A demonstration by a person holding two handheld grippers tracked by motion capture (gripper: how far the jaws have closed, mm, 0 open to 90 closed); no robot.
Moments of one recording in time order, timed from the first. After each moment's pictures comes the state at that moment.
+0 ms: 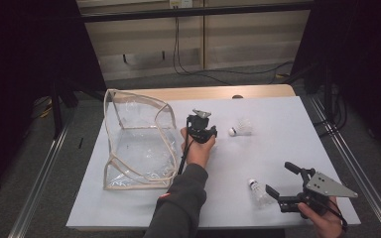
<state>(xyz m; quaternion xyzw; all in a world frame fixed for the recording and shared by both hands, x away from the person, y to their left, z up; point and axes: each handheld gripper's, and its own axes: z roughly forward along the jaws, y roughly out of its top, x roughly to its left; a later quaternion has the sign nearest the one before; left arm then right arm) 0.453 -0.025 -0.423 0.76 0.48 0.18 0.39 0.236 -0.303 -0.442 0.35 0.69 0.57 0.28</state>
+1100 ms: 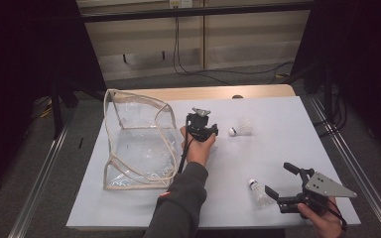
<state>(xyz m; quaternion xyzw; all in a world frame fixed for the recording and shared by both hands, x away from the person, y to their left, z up) 0.456 -0.025 -0.419 0.75 0.48 0.18 0.40 0.235 -0.301 -0.442 0.35 0.69 0.57 0.27</state>
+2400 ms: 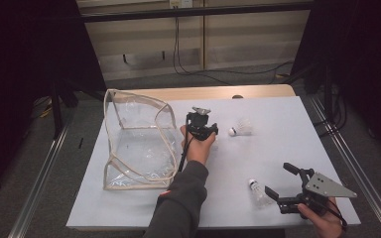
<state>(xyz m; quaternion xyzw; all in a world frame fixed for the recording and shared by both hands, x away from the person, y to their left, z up) 0.459 -0.025 -0.418 0.76 0.48 0.18 0.40 0.235 -0.301 -0.442 0.34 0.70 0.57 0.27</state>
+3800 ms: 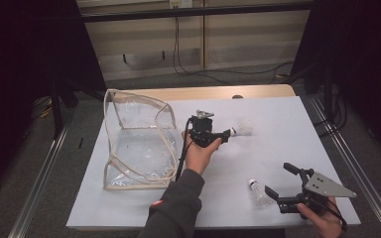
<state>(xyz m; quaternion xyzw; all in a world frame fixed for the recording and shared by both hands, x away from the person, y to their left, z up) 0.429 -0.023 -0.400 0.77 0.44 0.08 0.46 0.235 -0.301 -0.443 0.35 0.70 0.57 0.27</state>
